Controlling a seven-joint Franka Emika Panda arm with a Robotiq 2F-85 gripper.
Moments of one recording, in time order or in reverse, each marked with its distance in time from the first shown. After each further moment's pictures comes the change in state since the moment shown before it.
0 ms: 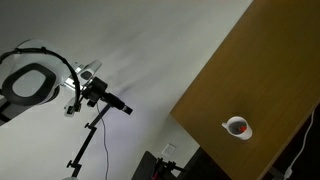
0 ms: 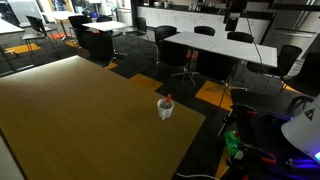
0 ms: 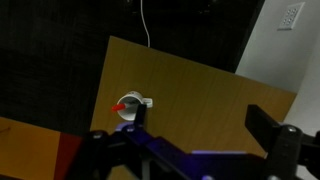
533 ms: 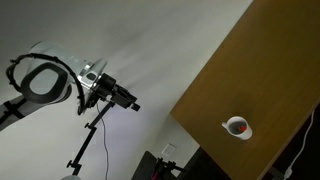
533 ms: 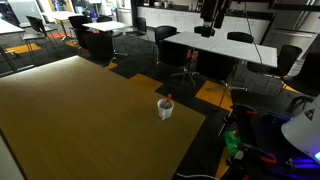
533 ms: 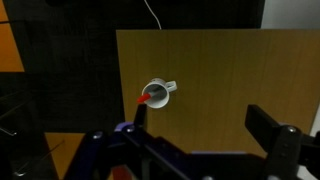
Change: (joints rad) arm -0.080 0.076 0.081 -0.008 -0.042 0.152 0.316
